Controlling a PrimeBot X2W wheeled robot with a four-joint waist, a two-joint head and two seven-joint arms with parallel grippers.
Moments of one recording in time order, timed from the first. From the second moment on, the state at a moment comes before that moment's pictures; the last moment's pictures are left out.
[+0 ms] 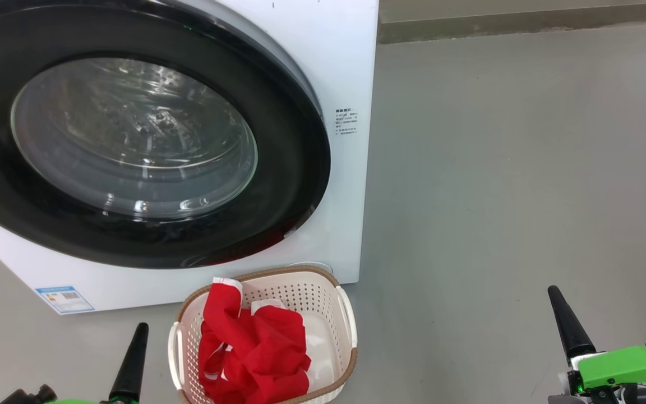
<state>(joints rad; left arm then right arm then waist) -0.03 0.07 0.04 0.26 -1.38 -0.12 0.03 -0.01 -0.05 -0.07 0.28 1.38 0.13 0.01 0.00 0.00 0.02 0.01</state>
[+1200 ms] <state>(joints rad) -0.07 0.05 0.07 0.27 -1.61 -0.12 0.10 -0.06 -0.06 -0.11 0.27 1.63 0.13 0.09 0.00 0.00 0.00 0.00</state>
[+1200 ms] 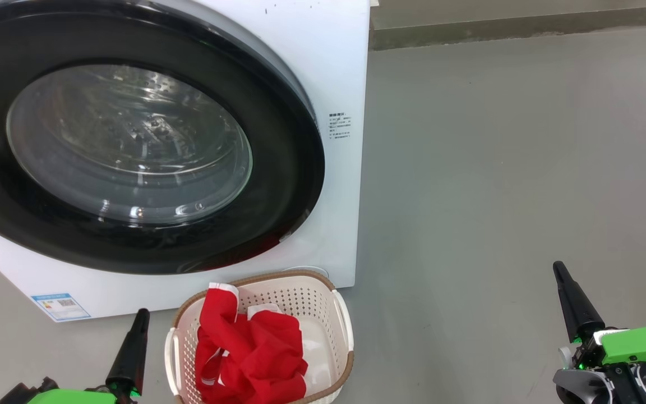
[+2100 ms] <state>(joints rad) -0.07 0.05 0.07 0.27 -1.61 -0.12 0.10 -0.06 -0.05 -0.11 0.27 1.63 0.13 0.09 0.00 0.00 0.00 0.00</state>
